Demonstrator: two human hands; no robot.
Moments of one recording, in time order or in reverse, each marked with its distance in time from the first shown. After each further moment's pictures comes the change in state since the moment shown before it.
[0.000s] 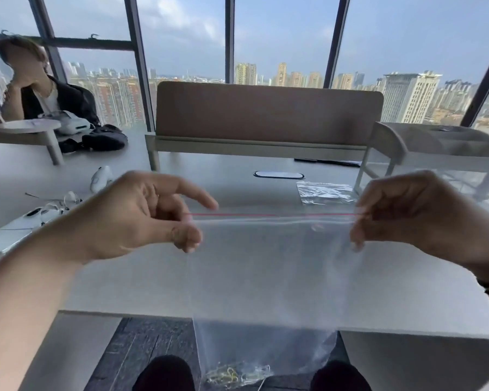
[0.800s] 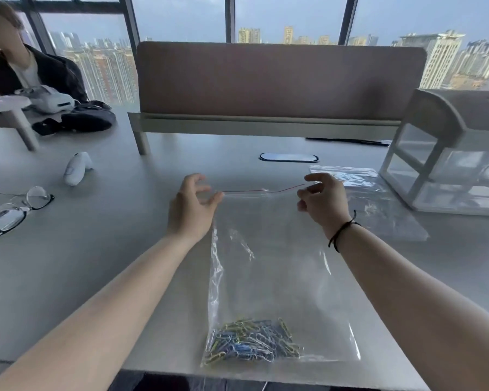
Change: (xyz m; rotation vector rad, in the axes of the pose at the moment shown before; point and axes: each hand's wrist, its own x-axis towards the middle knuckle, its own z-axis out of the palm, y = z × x) left_hand 0.151 -0.209 0.028 0.376 0.680 -0.332; right_hand 0.168 0.245 0.055 -0.009 0.685 0.529
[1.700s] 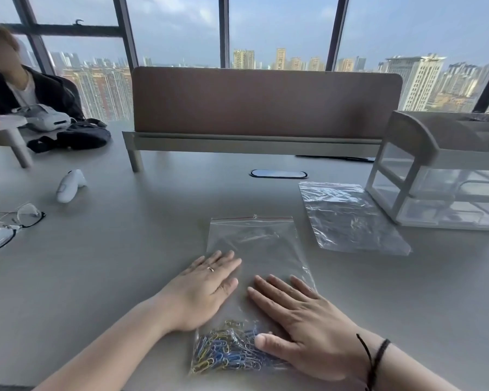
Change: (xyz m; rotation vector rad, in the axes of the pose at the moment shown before) left_hand -0.082 0.004 -0.012 0.589 -0.848 0.277; right_hand -0.154 0.009 -0.051 -0.970 -0.931 -0.573
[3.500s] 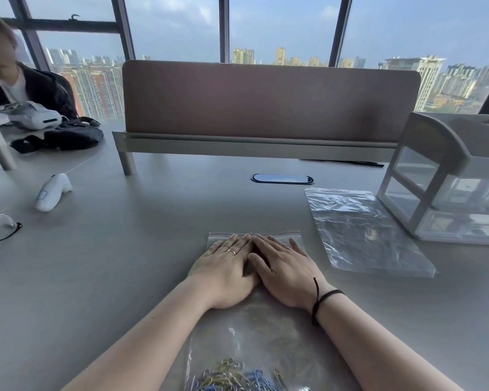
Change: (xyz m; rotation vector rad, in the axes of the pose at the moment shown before) left_hand 0.102 -0.006 -0.002 0.113 0.111 -0.037; right_hand 0.129 0.056 -0.014 0.152 0.321 0.249
